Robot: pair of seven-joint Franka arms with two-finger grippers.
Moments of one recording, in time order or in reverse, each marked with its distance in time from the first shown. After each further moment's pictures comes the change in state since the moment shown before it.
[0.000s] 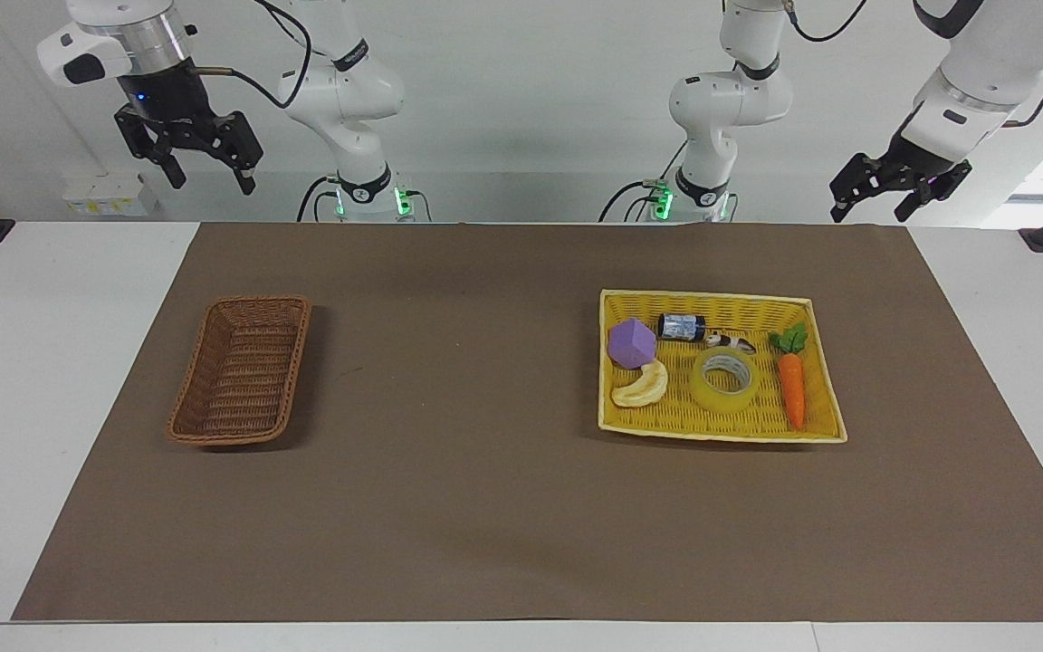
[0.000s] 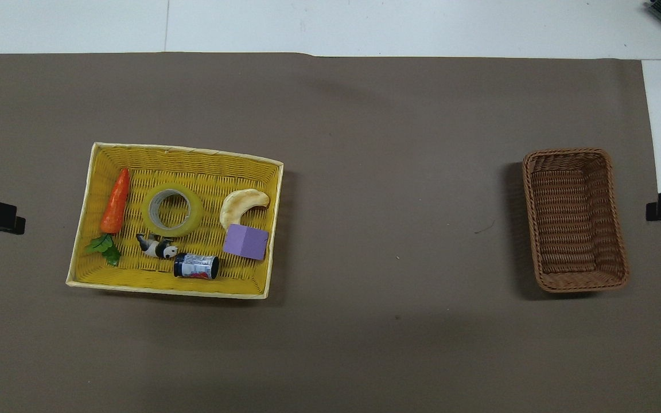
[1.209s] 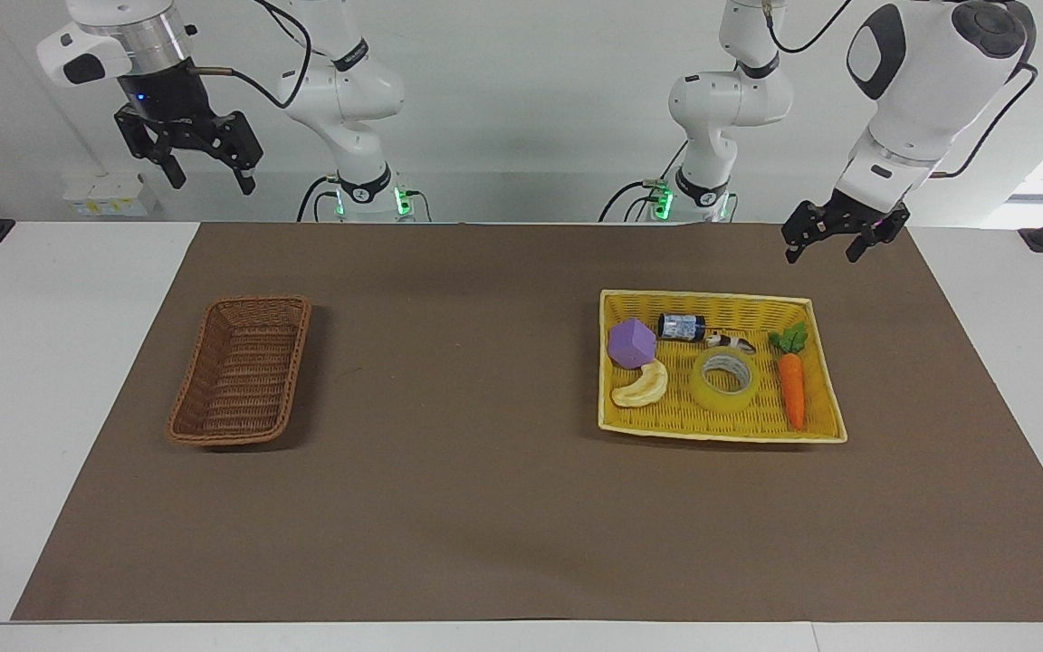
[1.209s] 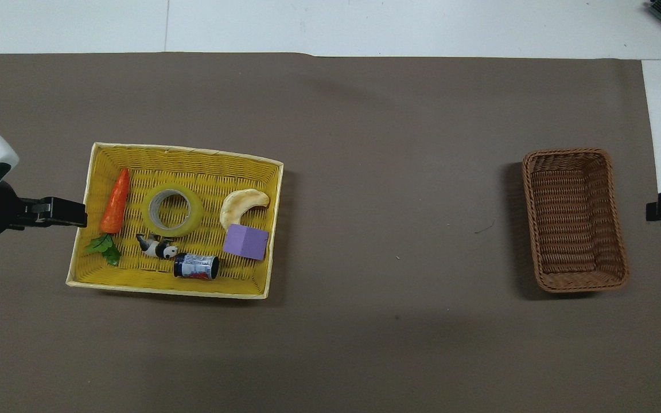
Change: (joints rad) left arm -0.057 -0.011 -0.019 -0.197 0.000 0.245 -0.068; right arm 0.000 0.000 0.000 0.000 0.000 0.000 0.000
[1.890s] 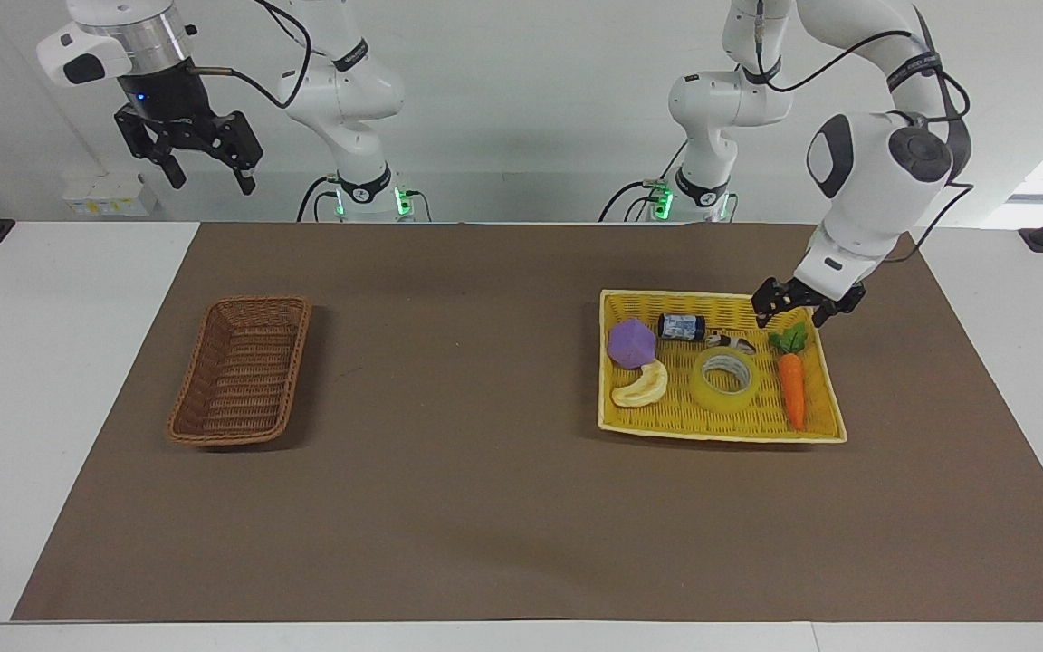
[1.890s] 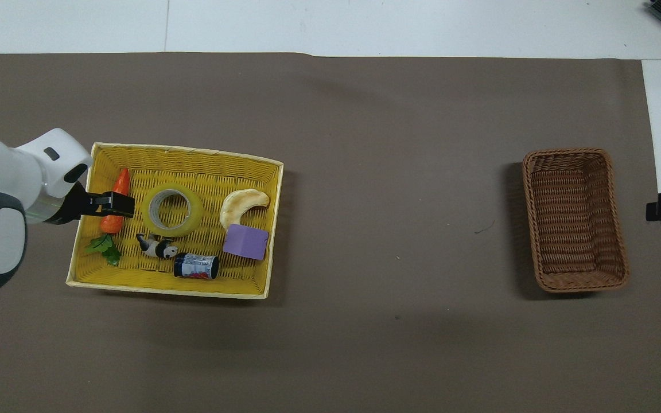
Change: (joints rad) left arm -0.041 0.162 -0.002 -0.172 0.000 0.317 -0.006; right arm 0.000 0.000 0.000 0.000 0.000 0.000 0.000
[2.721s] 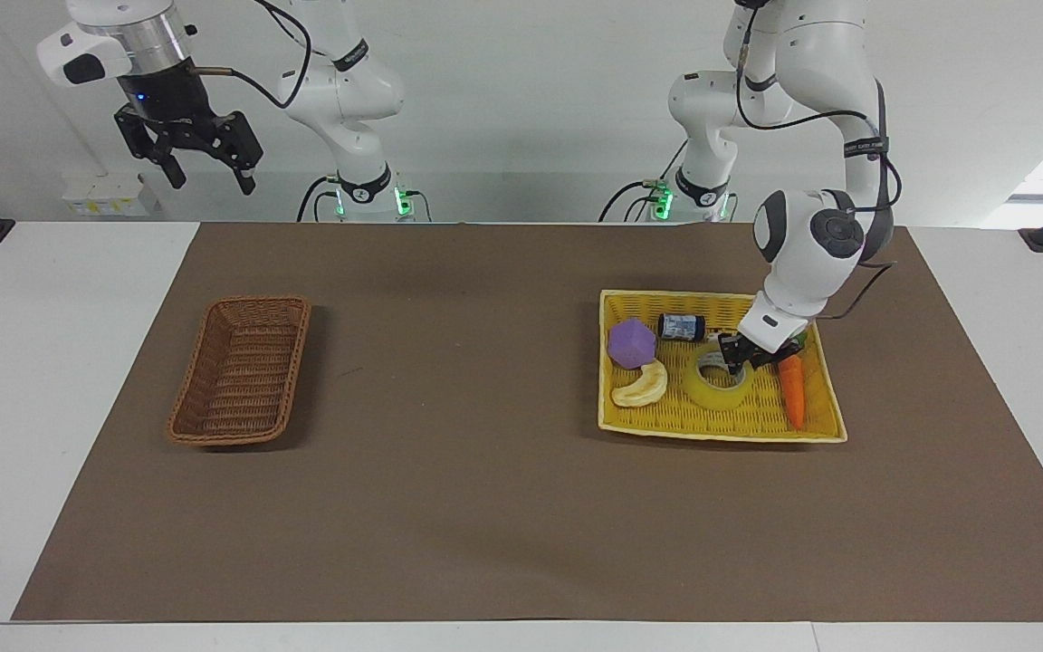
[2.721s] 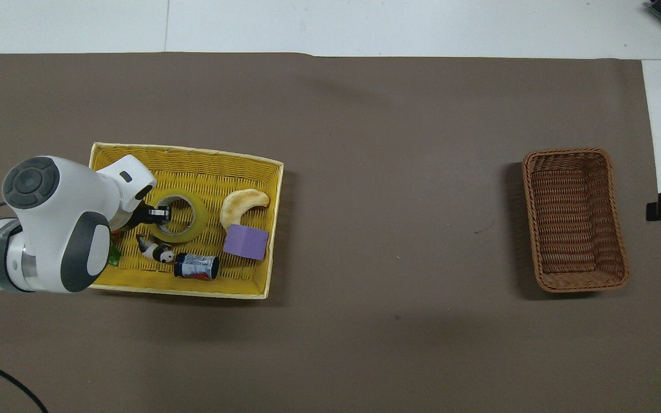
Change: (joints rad) left arm -0.041 0.116 -0.002 -0.128 0.000 0.275 -0.008; right arm 0.000 0.000 0.000 0.000 0.000 0.000 0.000
